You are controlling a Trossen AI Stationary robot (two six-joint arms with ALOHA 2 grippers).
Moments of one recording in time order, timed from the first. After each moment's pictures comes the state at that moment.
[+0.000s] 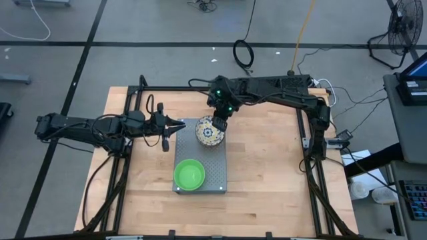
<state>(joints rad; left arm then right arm) 0.01 0.82 0.62 0.02 -0.21 0.08 -0.26 1.91 1.96 -1.01 -0.29 0.13</state>
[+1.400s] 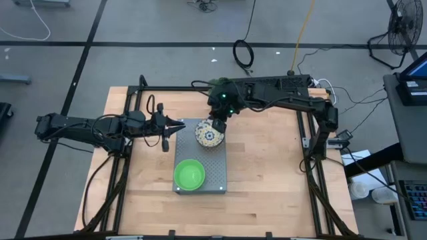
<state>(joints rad) 0.01 0.82 0.62 0.00 -0.21 0.08 -0.20 1.82 1.85 -0.83 -0.13 0.11</state>
